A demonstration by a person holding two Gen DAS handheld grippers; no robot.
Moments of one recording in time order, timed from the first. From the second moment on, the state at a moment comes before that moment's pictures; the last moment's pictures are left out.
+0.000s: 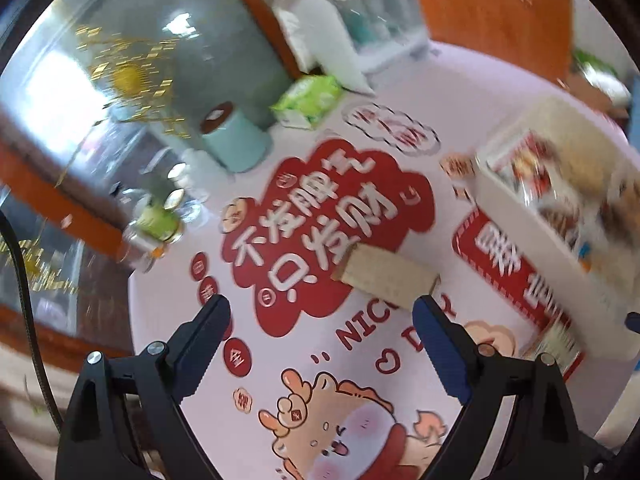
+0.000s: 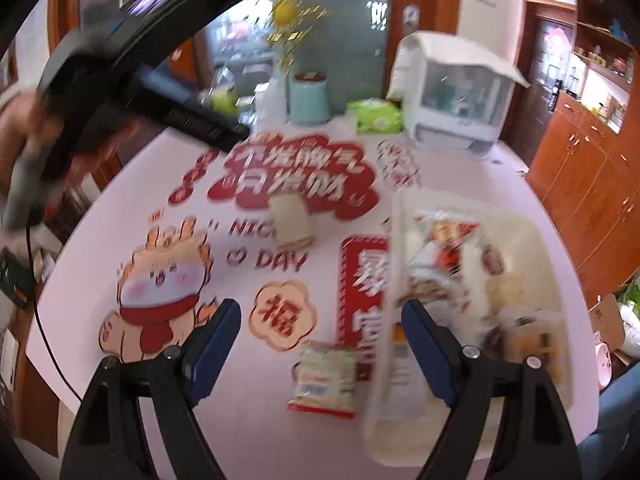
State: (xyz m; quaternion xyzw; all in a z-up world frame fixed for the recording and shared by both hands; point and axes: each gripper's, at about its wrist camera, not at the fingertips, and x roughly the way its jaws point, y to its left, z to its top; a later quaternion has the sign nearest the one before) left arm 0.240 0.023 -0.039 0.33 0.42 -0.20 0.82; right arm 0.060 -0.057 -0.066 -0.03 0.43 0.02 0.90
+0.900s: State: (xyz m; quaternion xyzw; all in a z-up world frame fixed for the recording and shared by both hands) left arm 0.270 -0.032 -0.213 0.66 0.26 -0.43 0.55; right arm 0.069 -0.043 -0.175 -0.04 0.47 -0.23 0.85
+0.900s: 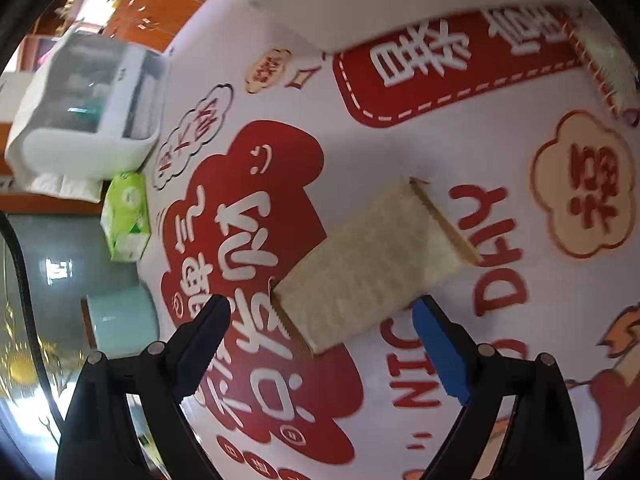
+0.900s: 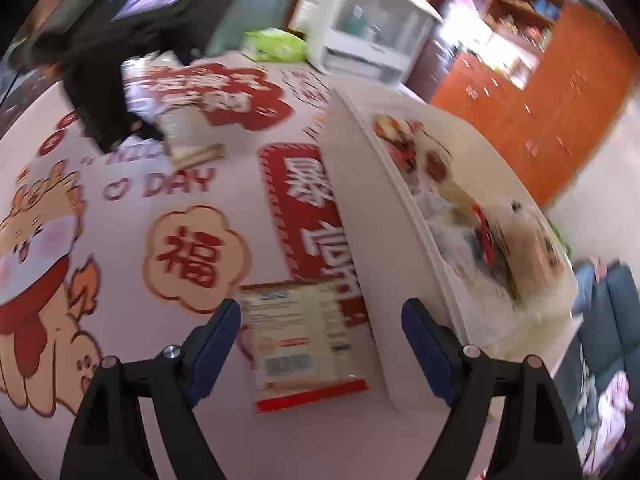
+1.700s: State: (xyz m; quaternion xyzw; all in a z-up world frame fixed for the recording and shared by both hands) left arm 0.331 -0.081 -0.232 0.63 0.41 -0.51 0.42; right arm 0.076 -0.067 -0.203 0.11 0.54 -0.18 0.81
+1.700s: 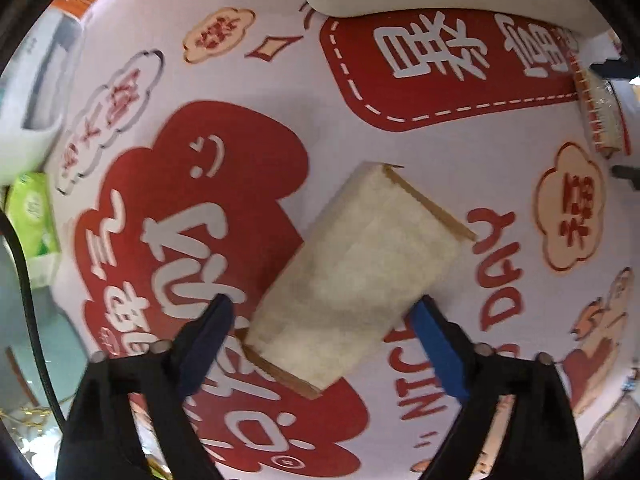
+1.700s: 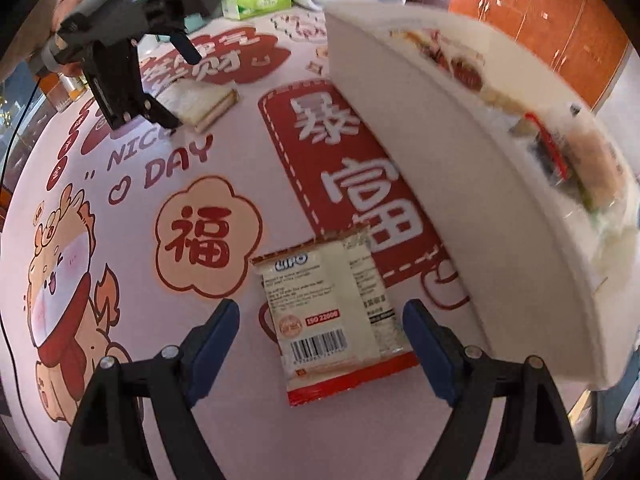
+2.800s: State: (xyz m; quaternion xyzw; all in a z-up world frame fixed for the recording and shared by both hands) left arm 0.161 -0.007 -0.174 0.34 0.53 -0.31 0.71; right arm 0.069 -0.071 -0.150 0.08 0.51 -0.09 0.85
